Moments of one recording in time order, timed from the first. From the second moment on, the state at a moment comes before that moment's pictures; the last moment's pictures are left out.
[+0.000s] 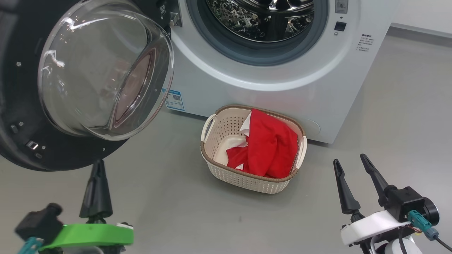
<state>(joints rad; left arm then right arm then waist) 0.05 0.05 -0.14 -0.03 -0.56 0.00 -0.22 0.05 -0.10 0.14 0.09 0.22 0.07 -0.23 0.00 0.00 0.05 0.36</state>
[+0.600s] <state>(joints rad) -0.04 0.05 0.15 -0.28 -1.23 -0.09 -0.24 0.05 -0.10 0.14 0.07 0.22 0.07 -0.22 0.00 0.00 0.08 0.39</state>
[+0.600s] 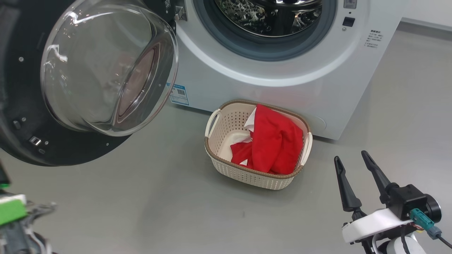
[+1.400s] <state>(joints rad) -0.31 0.37 0.38 0.11 -1.46 0.09 0.01 0.00 -0.17 0.13 -0.03 0.21 0.07 -0.17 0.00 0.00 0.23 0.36</state>
